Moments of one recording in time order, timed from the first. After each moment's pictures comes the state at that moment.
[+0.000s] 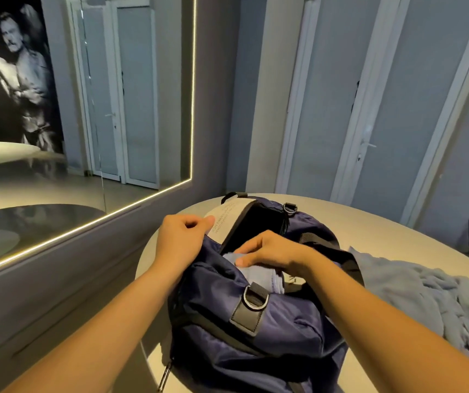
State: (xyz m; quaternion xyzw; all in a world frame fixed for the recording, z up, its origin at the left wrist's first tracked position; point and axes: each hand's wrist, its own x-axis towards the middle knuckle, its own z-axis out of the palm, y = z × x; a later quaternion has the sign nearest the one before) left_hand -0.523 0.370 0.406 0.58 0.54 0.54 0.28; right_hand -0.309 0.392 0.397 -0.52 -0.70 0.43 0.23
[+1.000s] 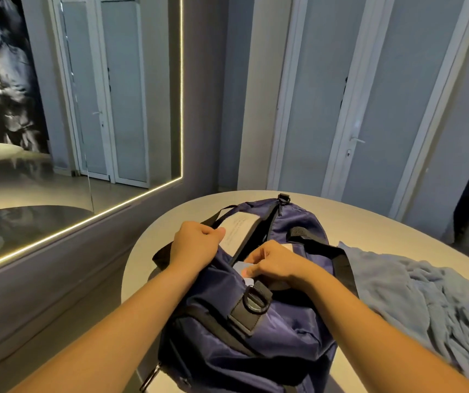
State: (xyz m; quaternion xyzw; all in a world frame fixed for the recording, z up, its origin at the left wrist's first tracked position) left_hand -0.484 0.386 0.388 0.61 0.57 0.46 0.31; right_hand -0.290 0.370 0.382 -0.59 -0.69 0.36 0.23
